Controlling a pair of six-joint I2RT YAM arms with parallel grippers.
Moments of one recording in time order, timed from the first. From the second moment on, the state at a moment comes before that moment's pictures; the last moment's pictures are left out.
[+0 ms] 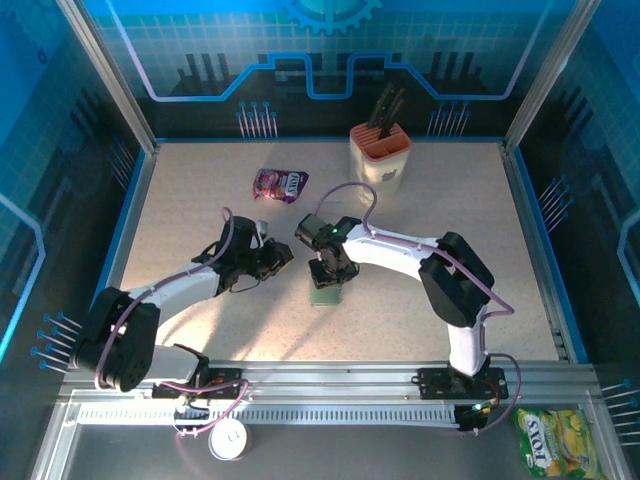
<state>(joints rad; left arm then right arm) -0.35 1.36 0.60 0.01 0.45 -1.01 0.87 1.94 1.41 -0.89 0.00 0.58</state>
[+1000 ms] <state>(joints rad) -0.36 1.46 0.61 0.03 0.53 -1.00 0.86 1.96 1.40 -0.87 0.00 0.56</state>
